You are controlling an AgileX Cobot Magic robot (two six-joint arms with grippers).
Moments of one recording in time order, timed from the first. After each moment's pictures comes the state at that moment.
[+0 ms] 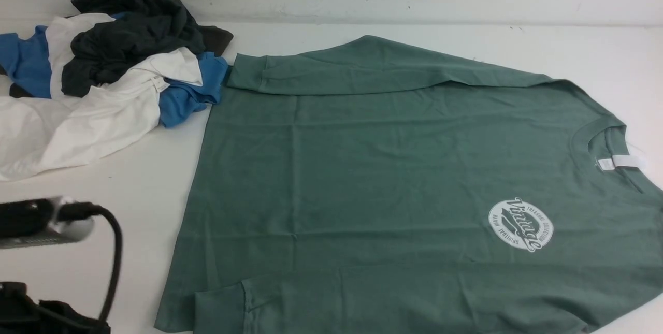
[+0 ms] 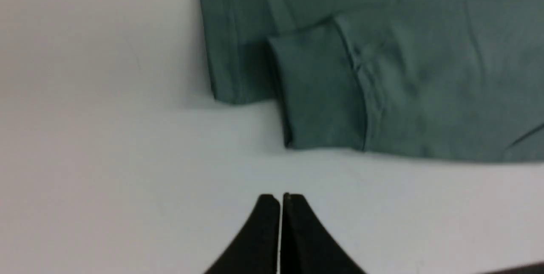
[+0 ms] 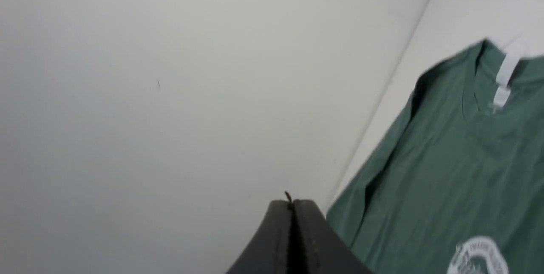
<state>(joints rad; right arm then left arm) -0.07 -0.01 0.00 1.04 0.15 0.14 0.00 0.81 -0.52 -0.42 0.93 0.20</state>
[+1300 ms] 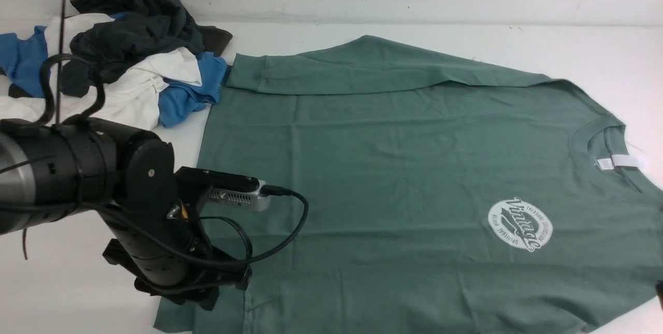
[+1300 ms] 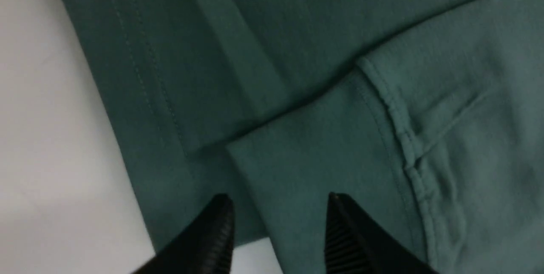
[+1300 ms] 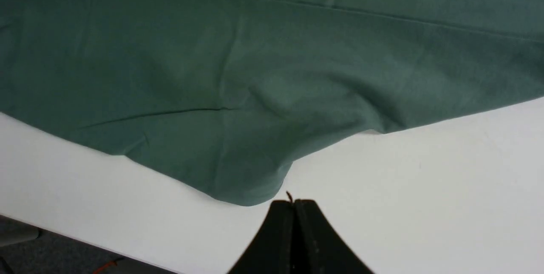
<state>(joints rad) -0.05 0.86 -0.79 0.38 1.25 -0.30 -0.39 1.64 -0.91 -0.09 0.81 -0.15</state>
